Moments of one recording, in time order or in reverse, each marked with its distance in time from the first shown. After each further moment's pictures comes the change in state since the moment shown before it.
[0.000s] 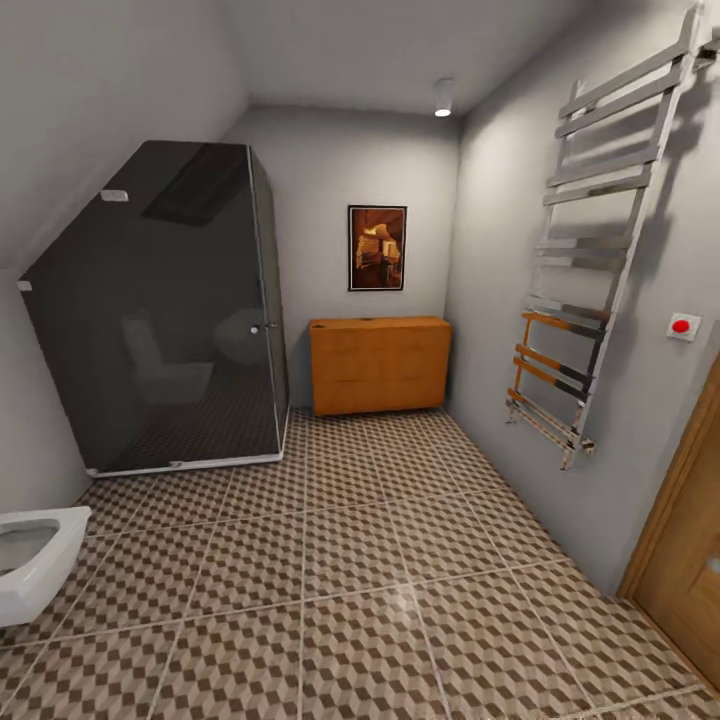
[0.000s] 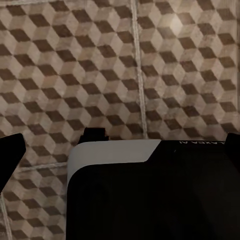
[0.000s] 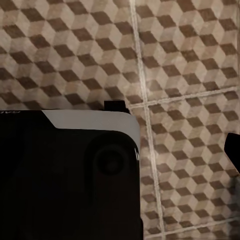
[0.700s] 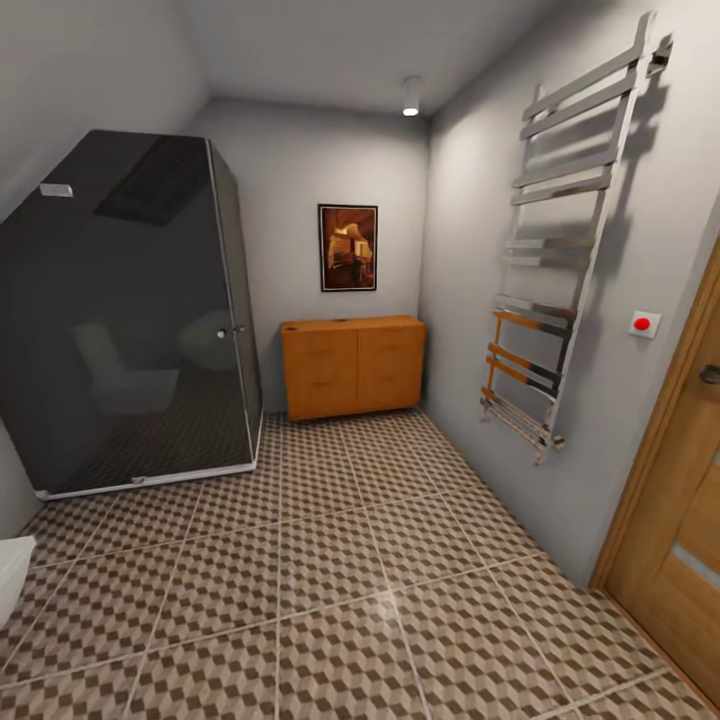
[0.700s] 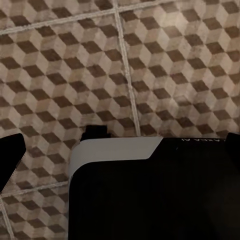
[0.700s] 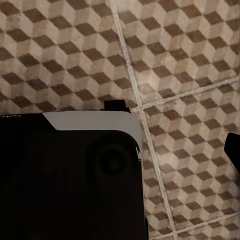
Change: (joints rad) left arm 0.000 0.000 0.000 -0.002 -0.003 0.013 0.007; right arm 0.000 -0.002 0.000 0.000 -0.044 0.000 0.000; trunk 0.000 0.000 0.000
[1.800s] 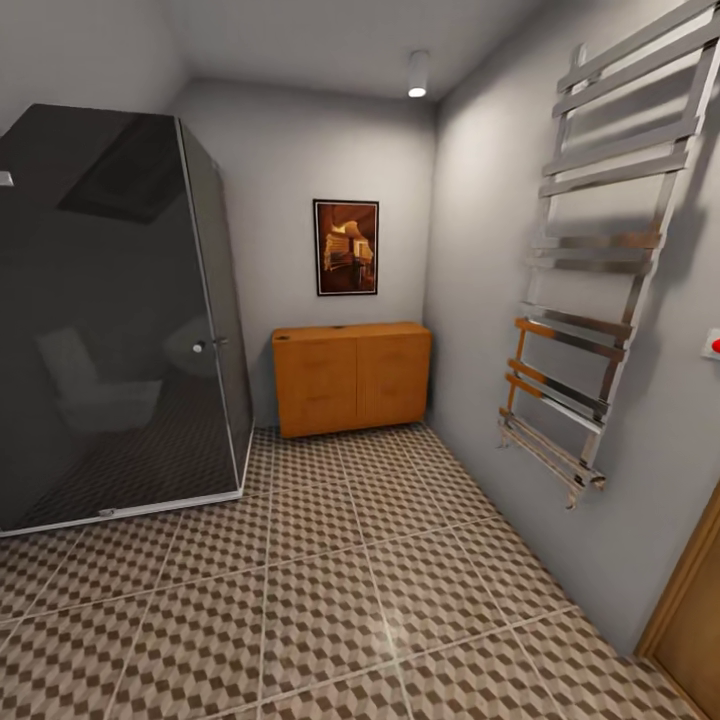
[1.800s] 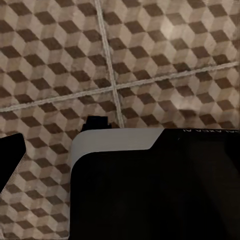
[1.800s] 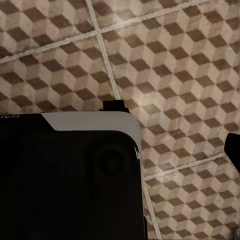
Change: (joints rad) left arm 0.000 0.000 -0.003 -0.001 0.001 0.039 0.004; right arm 0.000 -0.002 0.000 -0.001 -0.001 0.001 -0.001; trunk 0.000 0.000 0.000
